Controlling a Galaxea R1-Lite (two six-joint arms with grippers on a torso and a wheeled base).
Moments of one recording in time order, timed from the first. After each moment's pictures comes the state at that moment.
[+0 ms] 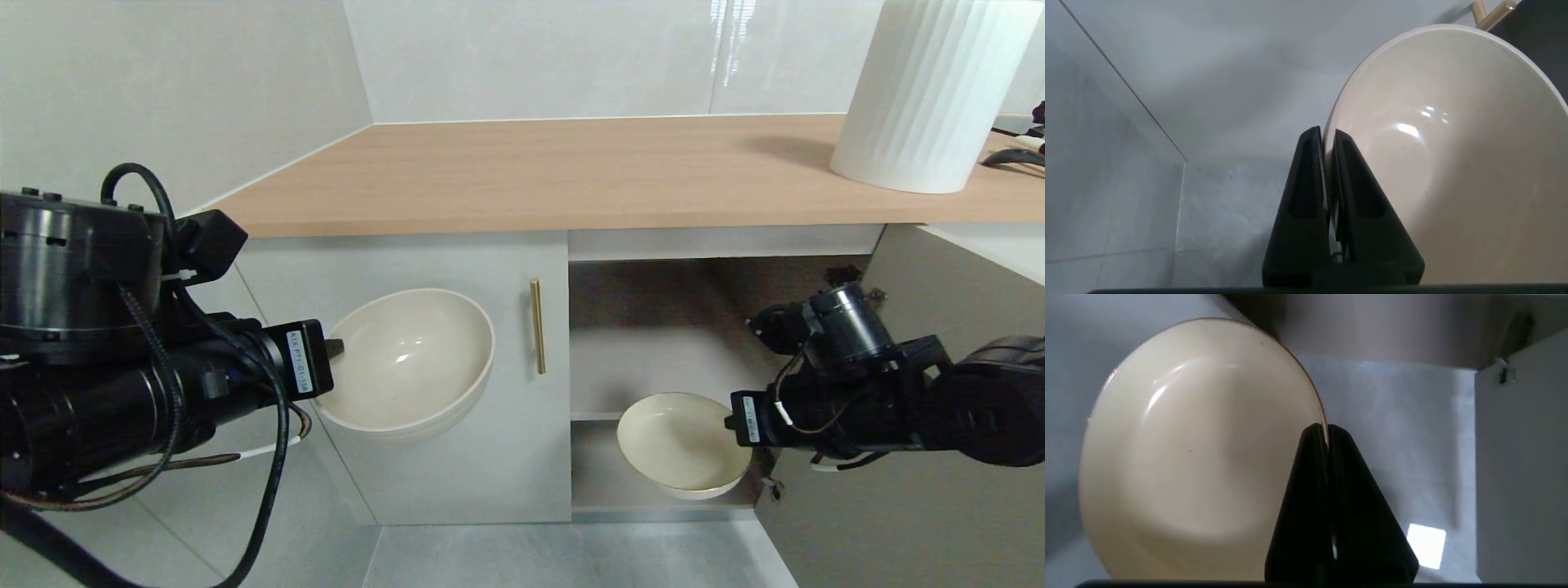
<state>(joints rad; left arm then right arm) -0.45 1.37 -0.87 -0.04 0.26 -0.39 0.46 1.79 -0.92 -0.08 -0.05 0.35</state>
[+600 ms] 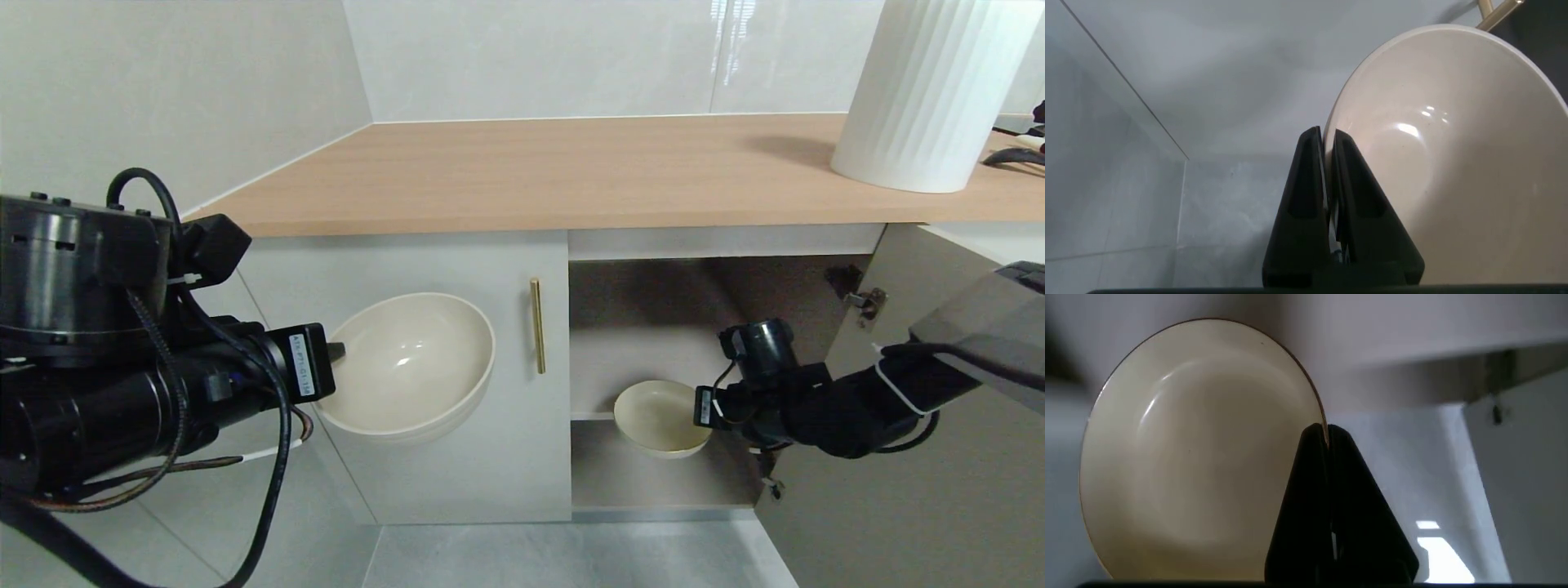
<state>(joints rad) -0.45 1.38 -0.86 -0.04 0.26 -0.39 0.37 2.17 -1.04 -0.40 -0.17 0.44</state>
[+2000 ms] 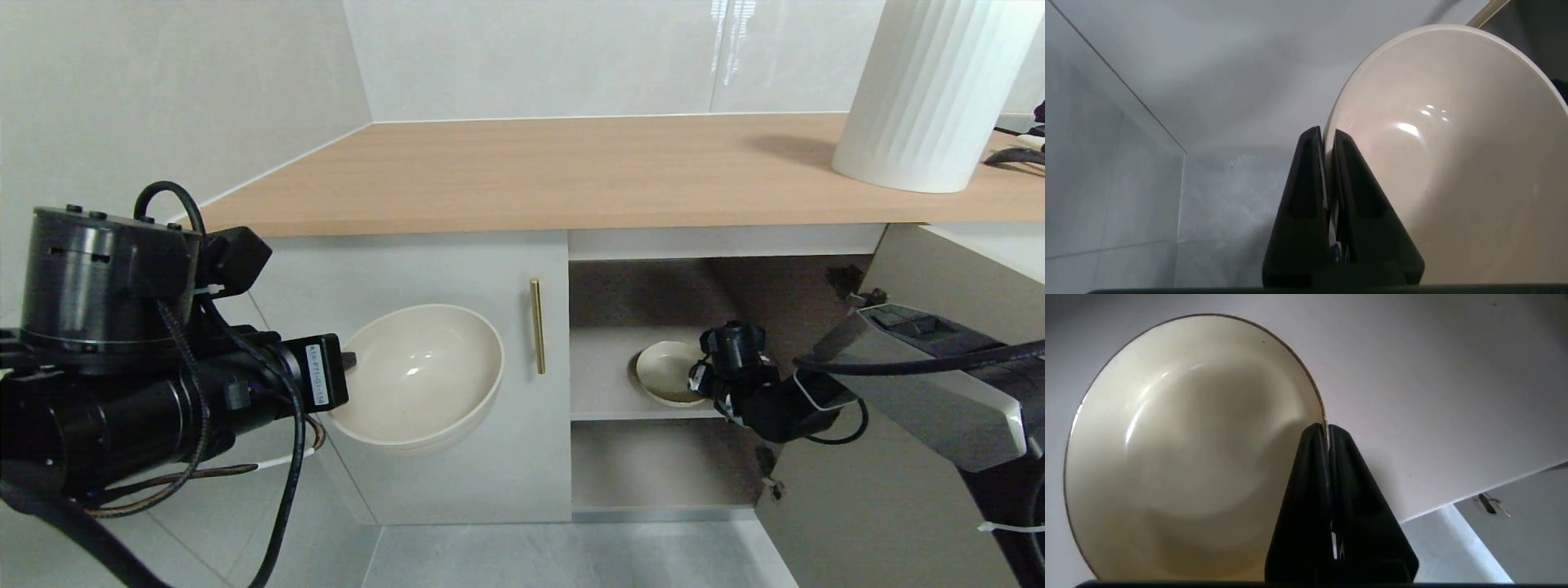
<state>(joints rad) -0.46 1.40 -0.85 -0.04 0.26 -0.39 0.30 2.51 -1.37 -0.58 -0.44 0.54</state>
